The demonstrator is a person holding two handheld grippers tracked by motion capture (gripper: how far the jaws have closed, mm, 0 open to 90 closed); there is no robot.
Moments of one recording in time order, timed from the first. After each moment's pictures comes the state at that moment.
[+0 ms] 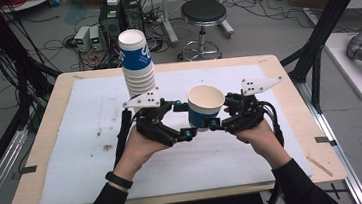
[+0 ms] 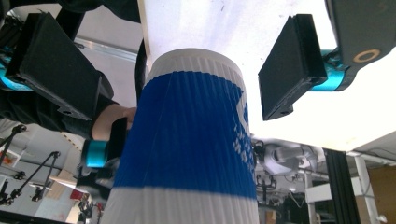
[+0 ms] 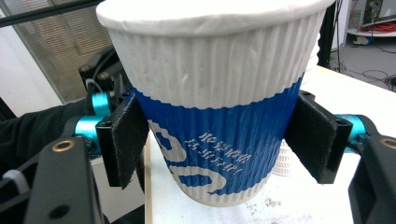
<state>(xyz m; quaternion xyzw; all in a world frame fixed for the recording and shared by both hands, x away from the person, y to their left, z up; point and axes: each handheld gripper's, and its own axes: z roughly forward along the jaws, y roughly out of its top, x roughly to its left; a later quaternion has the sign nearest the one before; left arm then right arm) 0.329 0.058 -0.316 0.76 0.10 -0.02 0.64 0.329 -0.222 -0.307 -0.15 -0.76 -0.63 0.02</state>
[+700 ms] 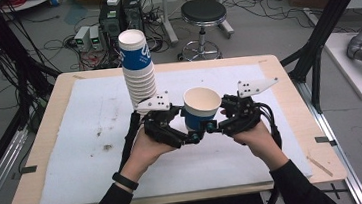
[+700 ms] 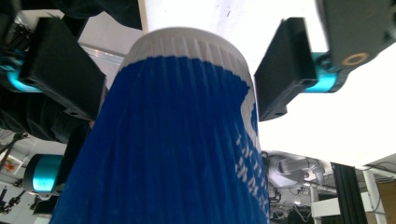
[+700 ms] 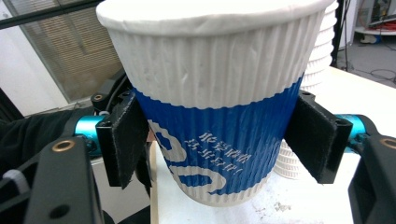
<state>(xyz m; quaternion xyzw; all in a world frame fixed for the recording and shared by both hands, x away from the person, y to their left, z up) 0.330 0.045 -0.326 0.77 0.10 -0.03 0.63 0.326 -0.214 -0.307 -0.14 -0.76 -0.63 0.03</state>
